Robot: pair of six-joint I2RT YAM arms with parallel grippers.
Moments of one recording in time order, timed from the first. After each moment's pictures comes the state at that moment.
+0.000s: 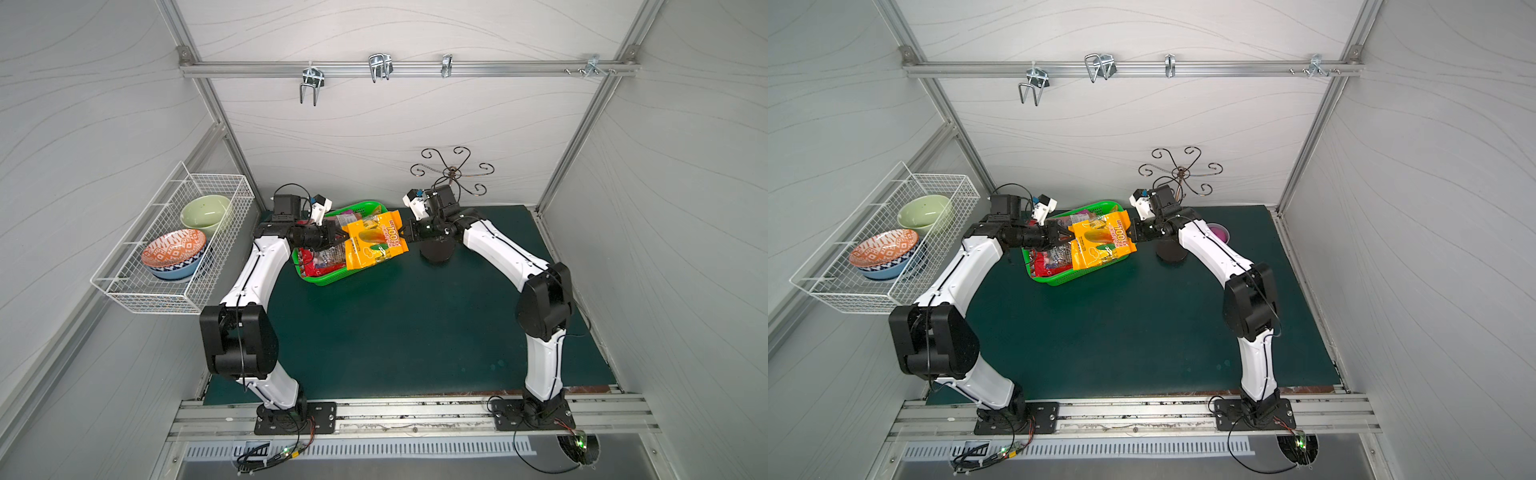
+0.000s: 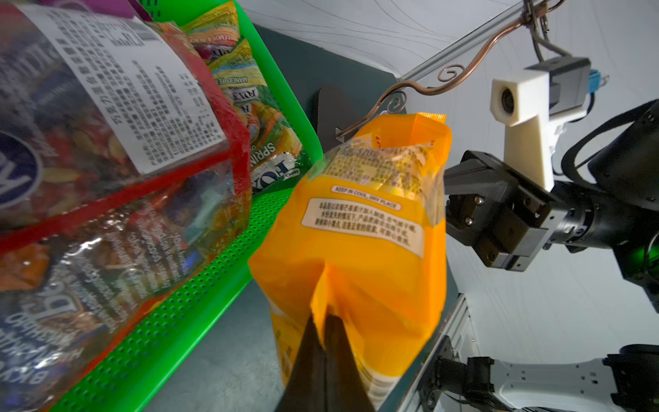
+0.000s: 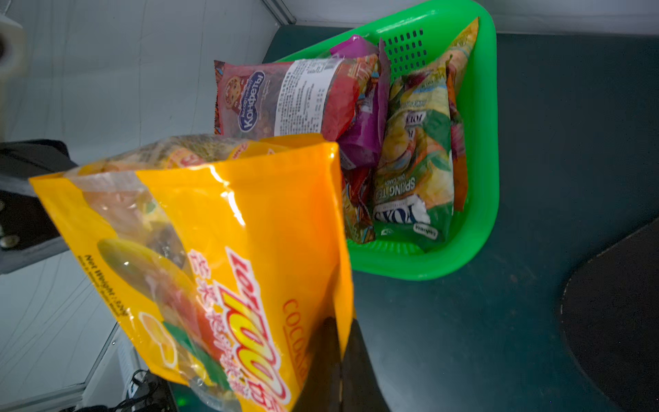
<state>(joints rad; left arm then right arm) 0.03 1.64 1.47 -0.71 0.79 -0.20 0.58 2.05 1.92 -0.58 -0.46 0.28</state>
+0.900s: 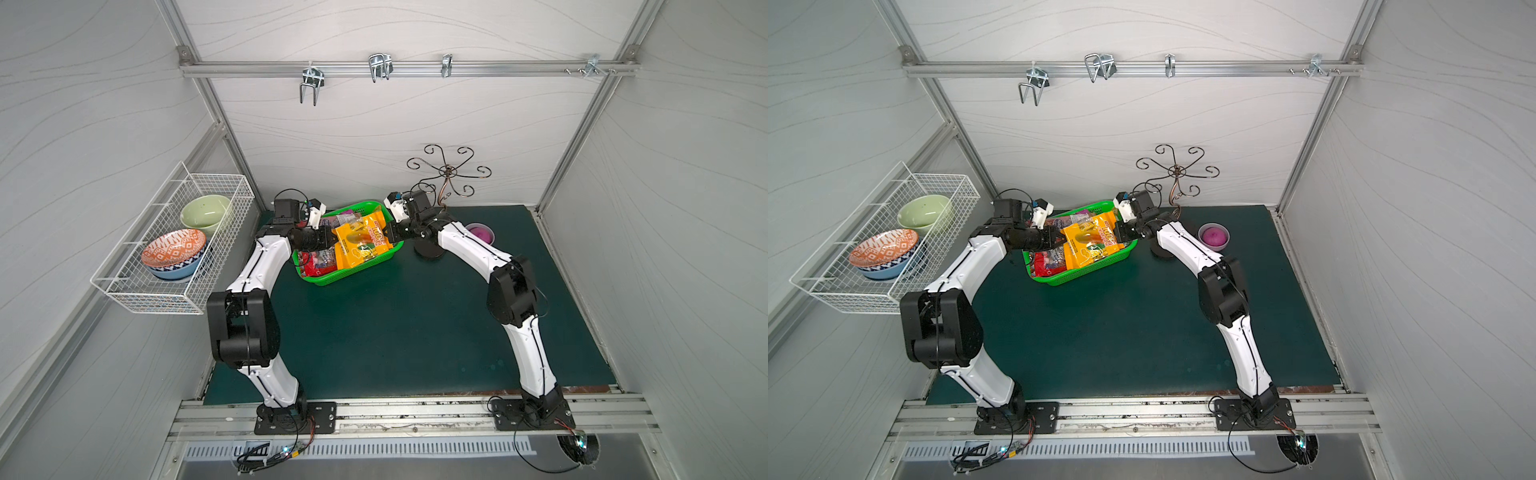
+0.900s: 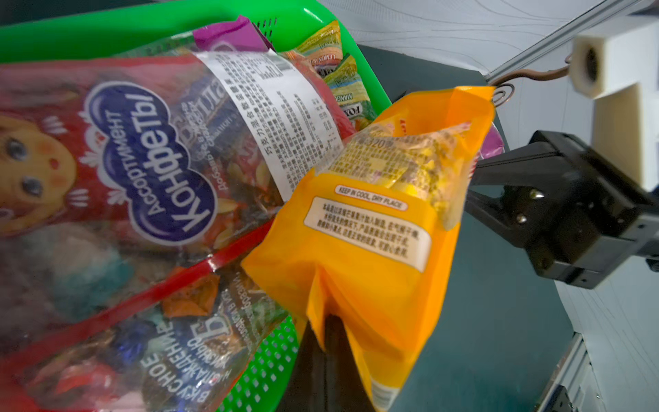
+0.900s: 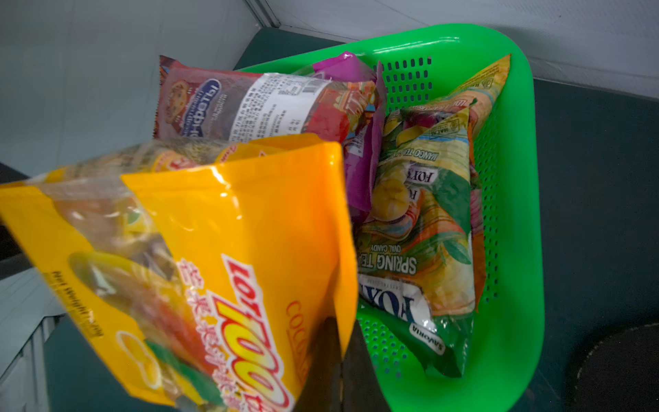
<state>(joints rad) 0.06 1.71 1.42 -0.61 0.60 -0.07 0.64 2.29 2.08 -0.47 -0.34 0.19</state>
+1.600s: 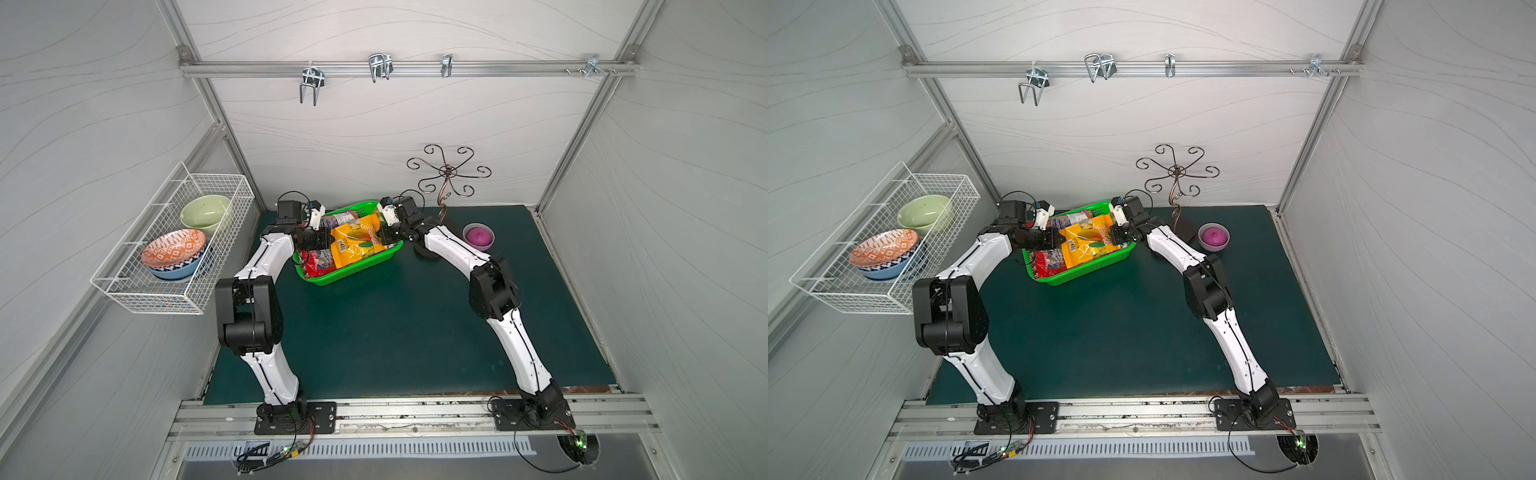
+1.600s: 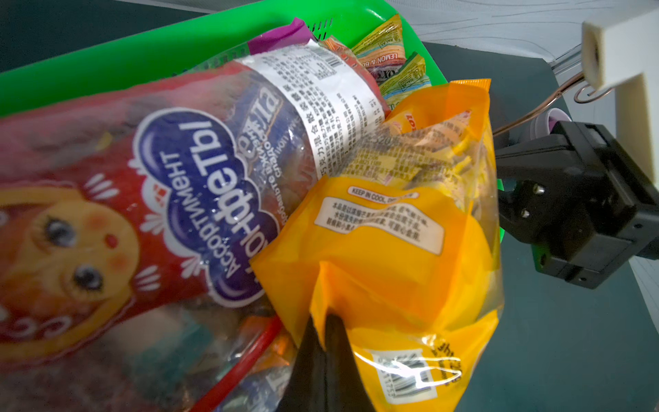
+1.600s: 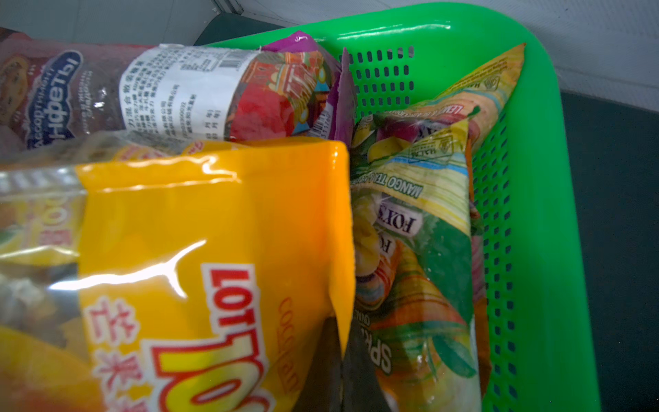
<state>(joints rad) 0.09 1.82 1.44 -0.55 0.49 0.00 0.65 2.49 2.27 -0.46 -0.25 0.16</state>
